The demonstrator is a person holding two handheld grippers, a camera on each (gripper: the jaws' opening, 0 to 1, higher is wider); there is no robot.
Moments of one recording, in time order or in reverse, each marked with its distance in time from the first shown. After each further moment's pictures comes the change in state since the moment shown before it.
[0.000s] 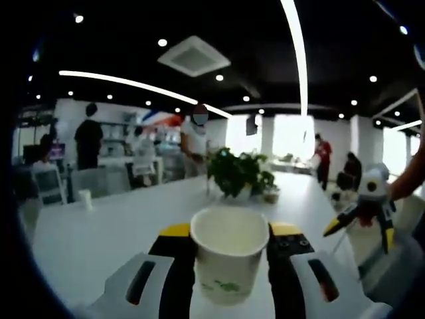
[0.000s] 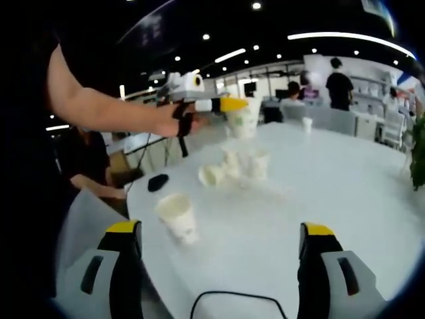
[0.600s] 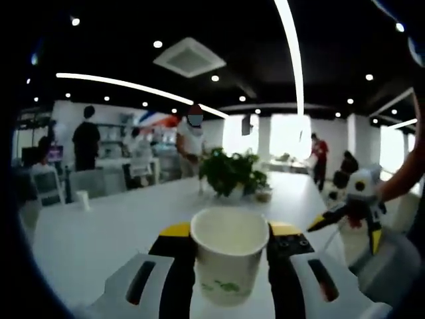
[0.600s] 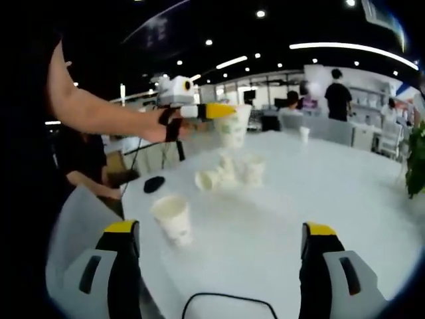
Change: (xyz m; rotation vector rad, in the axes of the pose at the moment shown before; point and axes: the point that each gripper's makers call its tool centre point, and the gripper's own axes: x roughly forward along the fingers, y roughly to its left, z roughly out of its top) left arm -0.015 -0.028 -0.005 0.003 -0.002 -0.016; right arm -0.003 -0.005 -0.002 -0.050 -0.043 -0.030
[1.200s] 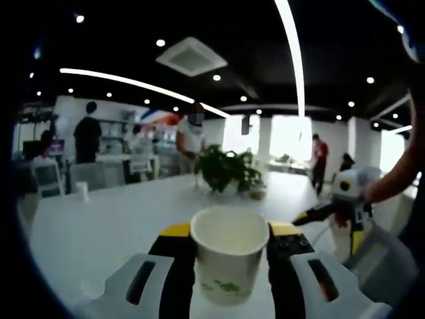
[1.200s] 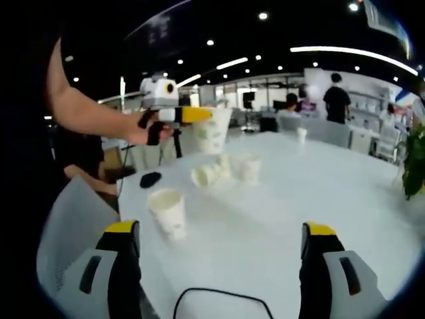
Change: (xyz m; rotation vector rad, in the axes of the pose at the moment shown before) left arm -0.021 -0.027 -0.016 -0.028 -0.001 0.008; right arm 0.000 -0.006 -0.007 -0.022 -0.006 -0.017
